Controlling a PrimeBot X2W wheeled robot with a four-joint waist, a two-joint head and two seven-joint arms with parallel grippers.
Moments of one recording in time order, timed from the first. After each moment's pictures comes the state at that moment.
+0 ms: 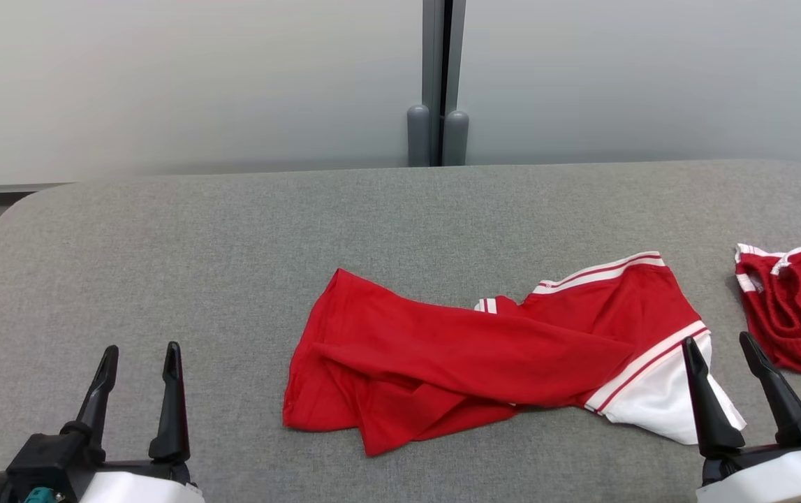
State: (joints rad) left arm 0.12 0.23 -0.11 -0.10 -0.35 0.12 -0.16; right arm 0.13 -0.15 0.02 -0.14 0.28 0.13 0.03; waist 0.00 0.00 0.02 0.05
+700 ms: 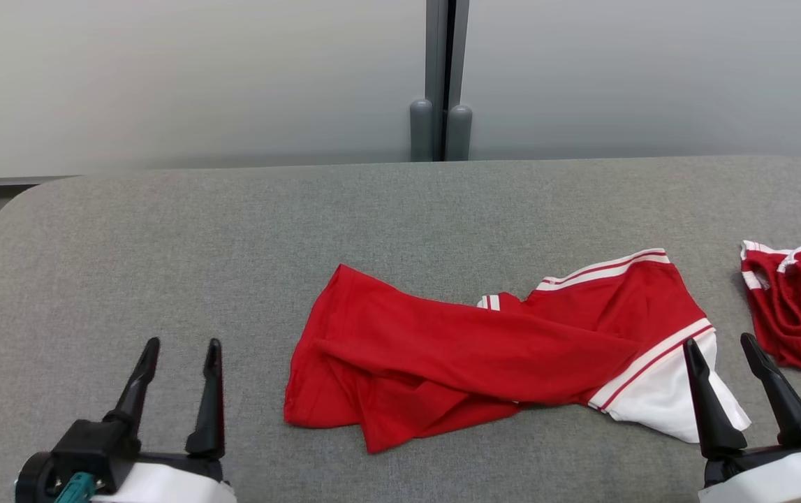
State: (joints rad) left arm 0.11 0.23 -0.17 -0.10 -0.33 0.12 -0.13; right arm 0.14 -0.16 0.02 -0.15 0.29 0.13 0.04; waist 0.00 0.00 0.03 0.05
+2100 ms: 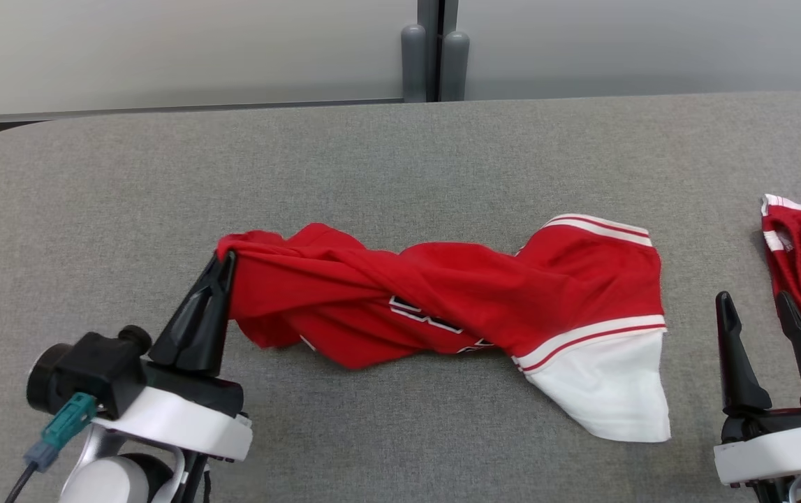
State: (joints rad) left arm -0.12 0.26 -0.27 -0.12 -0.38 0.03 -0.08; right arm 0.05 -0.11 -0.05 -0.14 0.28 0.13 0.00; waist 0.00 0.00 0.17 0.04
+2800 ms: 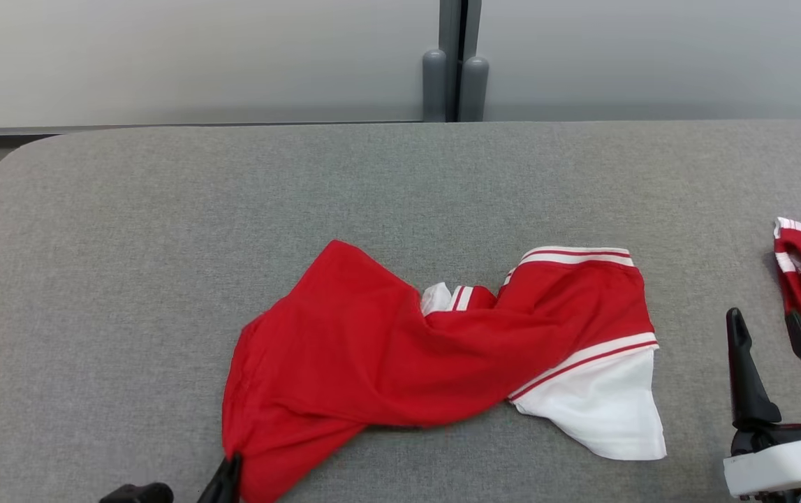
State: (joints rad) left arm 0.22 0.22 -0.26 0.00 -0.55 0.08 0.00; right arm 0.09 -0.11 -0.08 -0.13 0.31 0.13 0.01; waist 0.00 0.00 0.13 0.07
